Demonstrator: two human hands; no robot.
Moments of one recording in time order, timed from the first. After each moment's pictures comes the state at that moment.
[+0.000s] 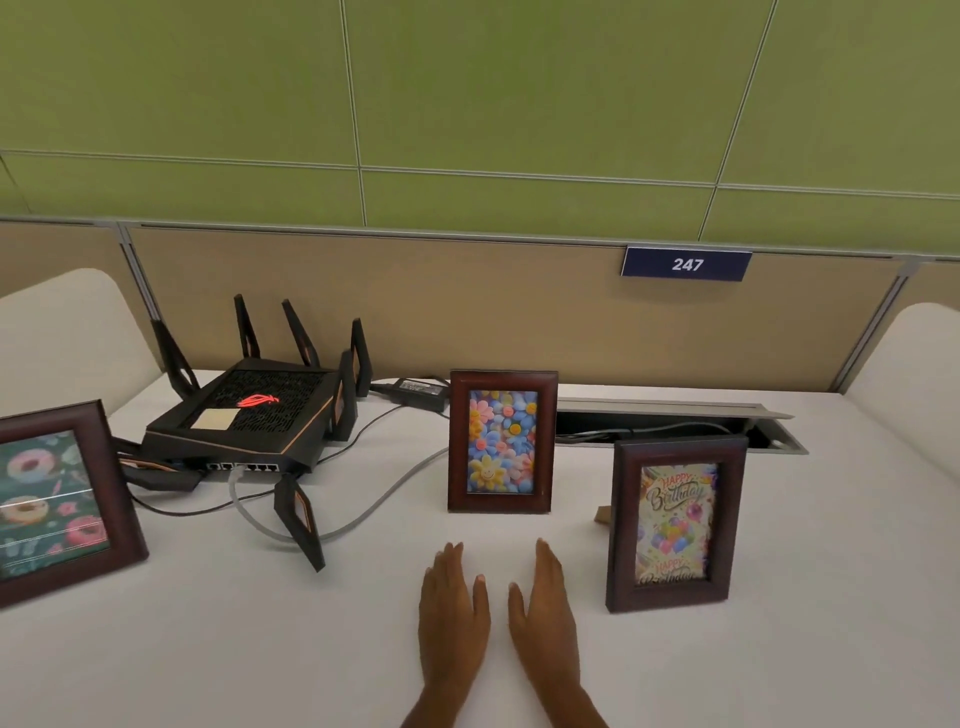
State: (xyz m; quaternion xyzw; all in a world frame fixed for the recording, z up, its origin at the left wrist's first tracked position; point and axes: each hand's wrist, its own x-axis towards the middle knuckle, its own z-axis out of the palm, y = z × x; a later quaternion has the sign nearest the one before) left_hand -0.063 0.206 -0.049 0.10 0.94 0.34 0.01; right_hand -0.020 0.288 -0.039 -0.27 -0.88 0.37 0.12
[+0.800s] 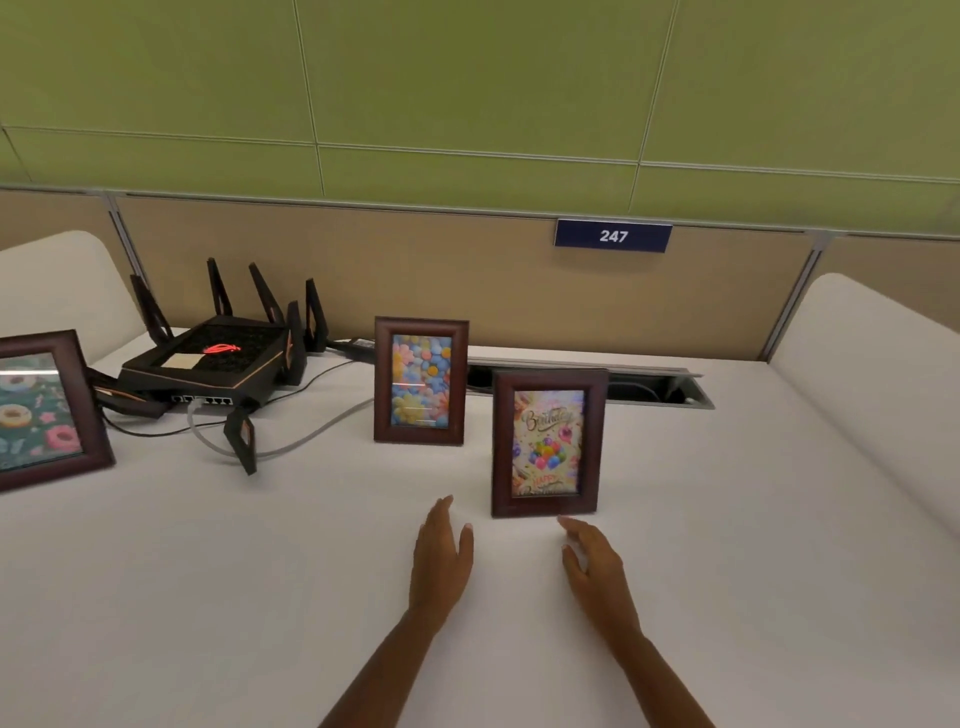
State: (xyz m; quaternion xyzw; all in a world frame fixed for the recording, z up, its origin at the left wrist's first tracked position) left_hand 0.044 0.275 -0.027 0.14 0.87 0.46 0.03; right_hand 0.136 0.429 -0.018 -0.20 -0.87 0.43 0.15
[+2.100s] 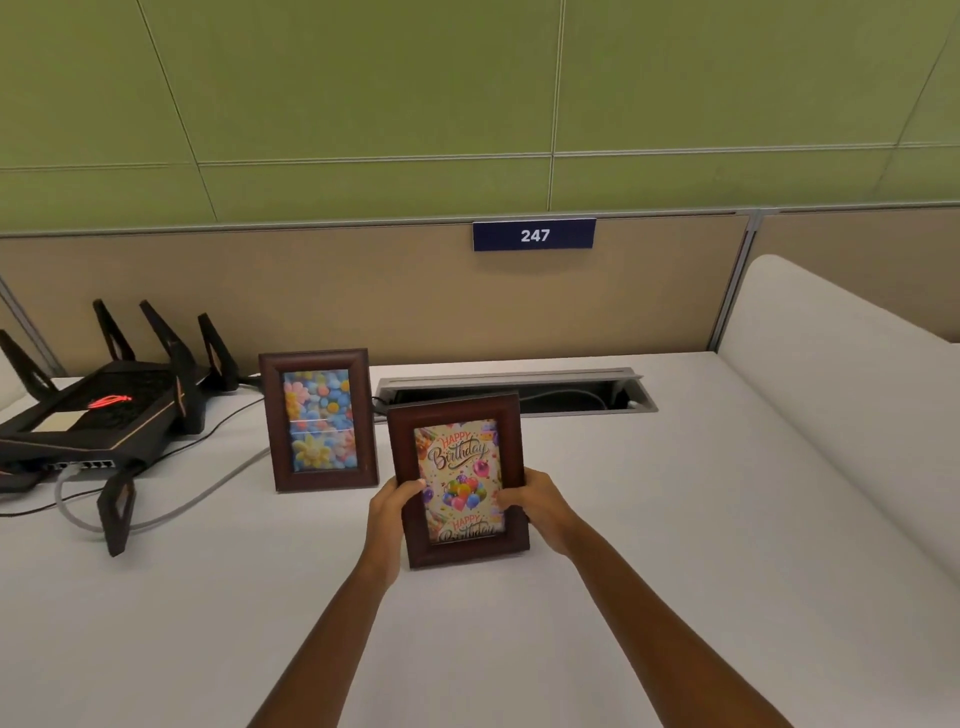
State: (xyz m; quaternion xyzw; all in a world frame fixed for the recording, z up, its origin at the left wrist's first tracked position) left_hand -0.022 0.370 0.013 0.03 0.63 0.76 0.17; right_hand 0.038 0.538 0.020 -0.19 -0.68 0.71 0.00
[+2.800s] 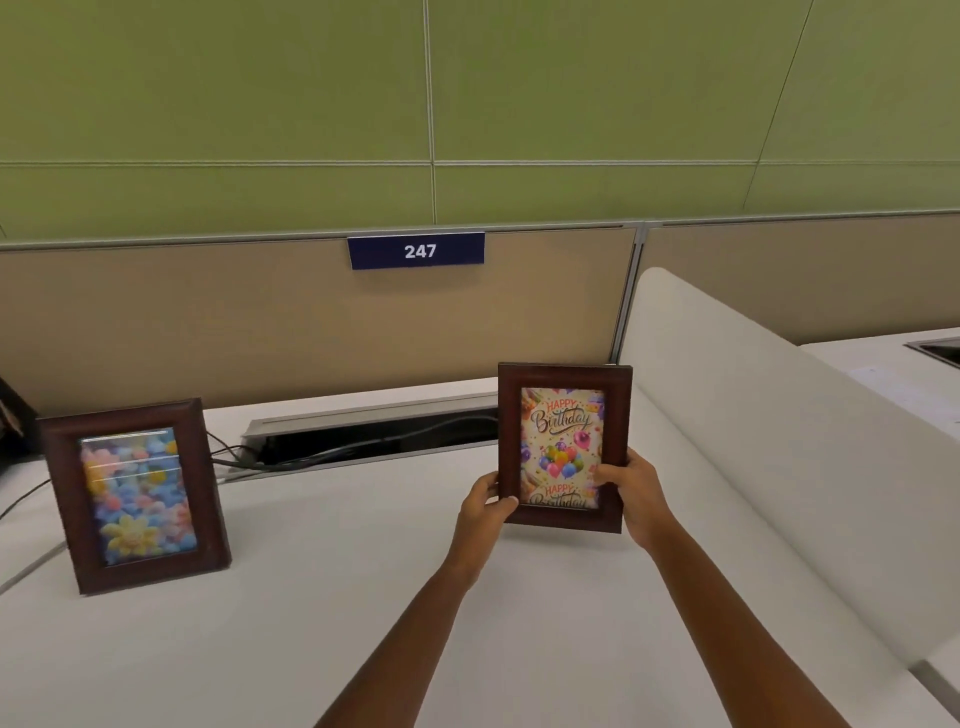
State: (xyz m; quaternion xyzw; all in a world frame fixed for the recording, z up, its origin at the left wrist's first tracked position) left_hand 0.025 0.583 0.026 0.21 0.71 0.62 0.28; right_hand 0.109 0.741 0.041 -0.32 -0.57 0.71 0.24
